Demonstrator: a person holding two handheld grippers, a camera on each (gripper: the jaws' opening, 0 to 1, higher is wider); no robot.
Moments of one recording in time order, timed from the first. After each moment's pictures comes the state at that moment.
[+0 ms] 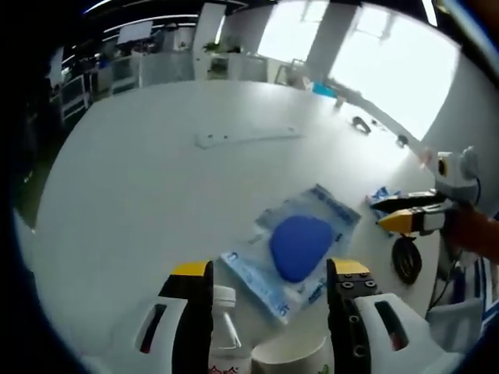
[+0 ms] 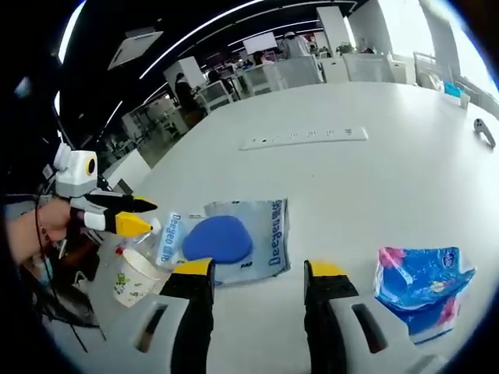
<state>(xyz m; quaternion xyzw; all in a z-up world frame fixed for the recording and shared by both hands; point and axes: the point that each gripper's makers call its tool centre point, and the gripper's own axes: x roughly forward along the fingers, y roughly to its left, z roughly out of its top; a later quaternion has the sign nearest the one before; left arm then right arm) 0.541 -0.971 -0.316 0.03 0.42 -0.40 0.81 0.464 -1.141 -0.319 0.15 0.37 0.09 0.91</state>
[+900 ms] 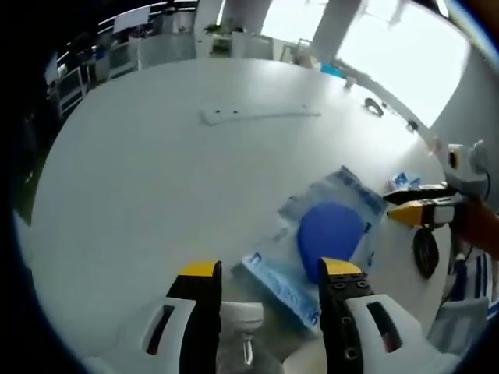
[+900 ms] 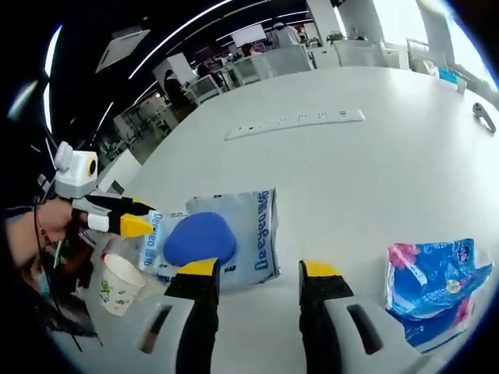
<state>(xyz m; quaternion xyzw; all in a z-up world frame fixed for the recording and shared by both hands) 0.560 -0.970 -0.349 0.06 0.46 -0.39 0.79 0.477 -1.144 -0.348 0.17 0.39 0.07 0.90</state>
